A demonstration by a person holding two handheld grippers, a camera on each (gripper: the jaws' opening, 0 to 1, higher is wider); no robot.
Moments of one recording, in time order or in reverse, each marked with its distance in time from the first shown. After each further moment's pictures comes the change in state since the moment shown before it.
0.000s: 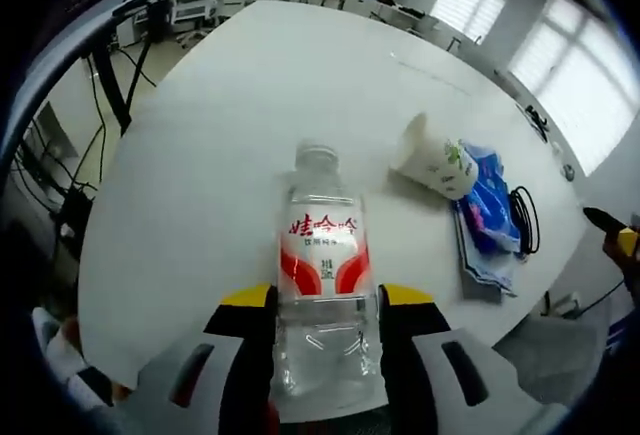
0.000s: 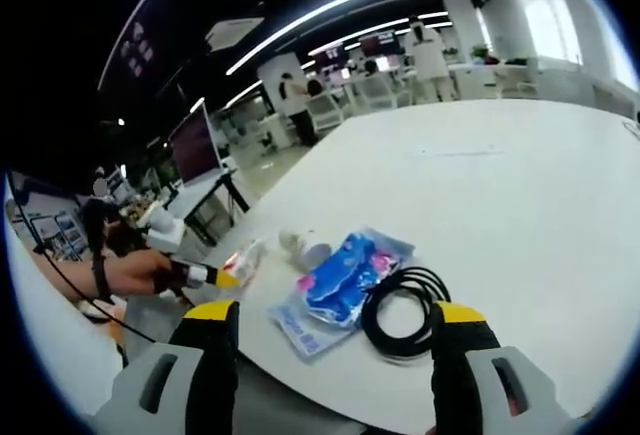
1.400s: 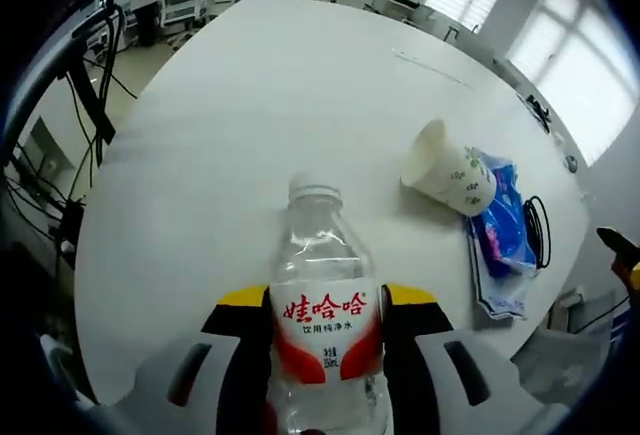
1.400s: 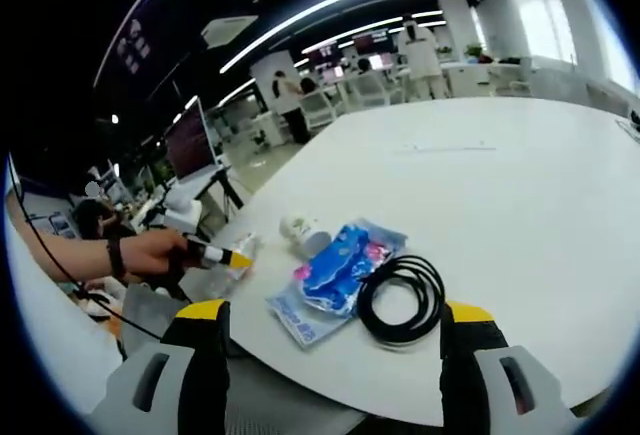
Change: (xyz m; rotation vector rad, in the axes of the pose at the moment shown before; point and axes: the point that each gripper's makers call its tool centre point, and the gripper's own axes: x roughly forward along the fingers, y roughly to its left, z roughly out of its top) left arm 0.035 0.006 0.032 0.032 0.018 0.000; right arm -0.010 -0.001 -0.009 0.005 0.010 -0.031
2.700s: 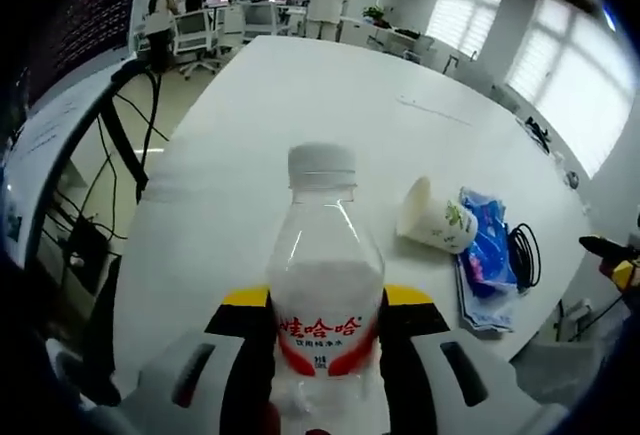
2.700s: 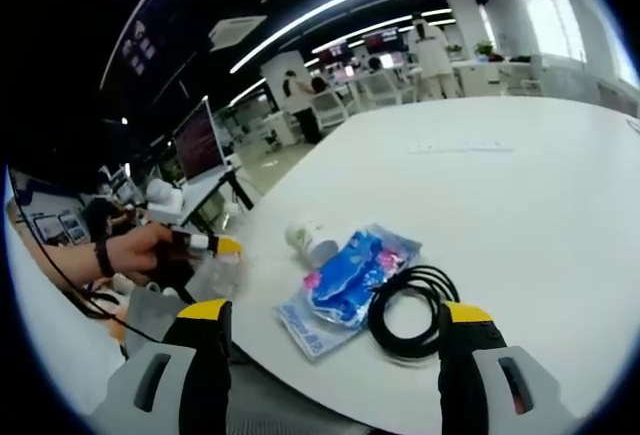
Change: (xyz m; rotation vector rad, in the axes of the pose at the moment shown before) left arm -0.050 0.008 0.030 0.010 -0.148 0.037; right arm 0.018 0.006 0.007 -0.010 0.003 0.060
